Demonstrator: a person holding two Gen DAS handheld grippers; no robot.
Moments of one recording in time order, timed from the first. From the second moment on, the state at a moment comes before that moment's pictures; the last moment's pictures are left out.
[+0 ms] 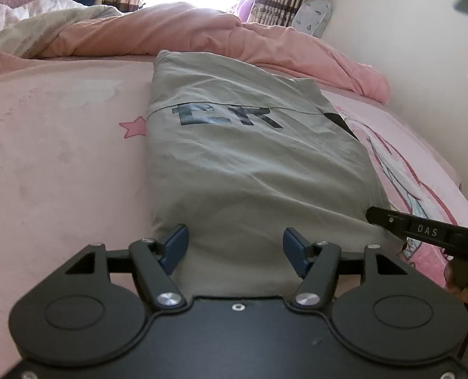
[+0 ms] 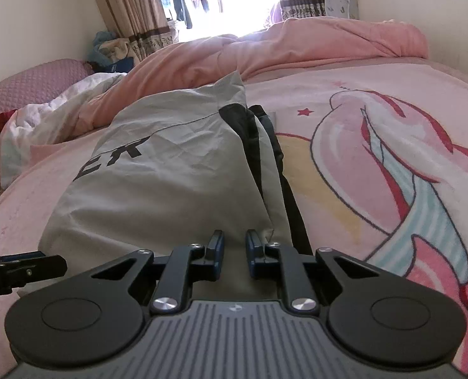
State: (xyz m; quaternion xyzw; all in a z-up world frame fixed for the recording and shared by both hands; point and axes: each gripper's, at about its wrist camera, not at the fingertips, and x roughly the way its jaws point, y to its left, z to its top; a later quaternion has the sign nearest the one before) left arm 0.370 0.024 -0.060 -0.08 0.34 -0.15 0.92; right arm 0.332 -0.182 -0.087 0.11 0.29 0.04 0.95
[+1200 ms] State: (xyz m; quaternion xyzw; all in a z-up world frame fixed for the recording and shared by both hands) left arm 0.427 0.022 -0.023 -0.07 0.33 -0.14 0.93; right arm 0.375 -0.154 -0.044 0.04 0.27 0.04 0.96
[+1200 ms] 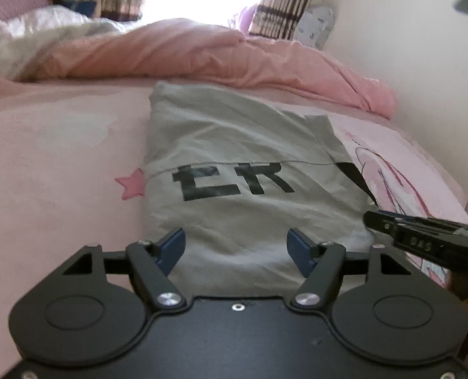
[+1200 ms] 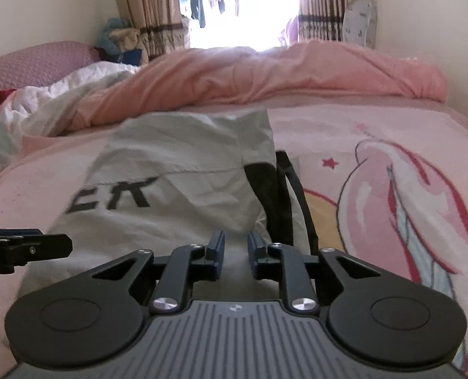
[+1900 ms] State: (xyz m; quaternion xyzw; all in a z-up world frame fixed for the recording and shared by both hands) left arm 0.364 0.011 -0.066 -0.05 0.34 -0.12 0.93; right arm 0.332 -0.169 -0.085 0.06 0.30 0.03 0.95
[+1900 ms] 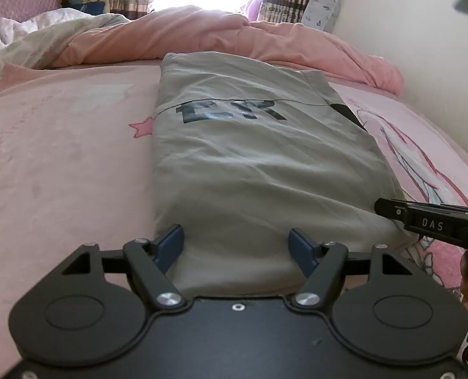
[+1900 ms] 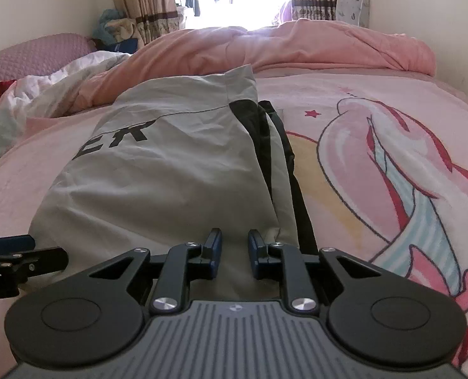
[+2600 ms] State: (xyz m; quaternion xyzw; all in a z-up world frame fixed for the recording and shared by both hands) left arm 0.235 0.021 0.022 -0.09 0.33 -0.08 0.94; right arm 0.179 -0.166 0.003 0.03 0.25 0.02 0.97
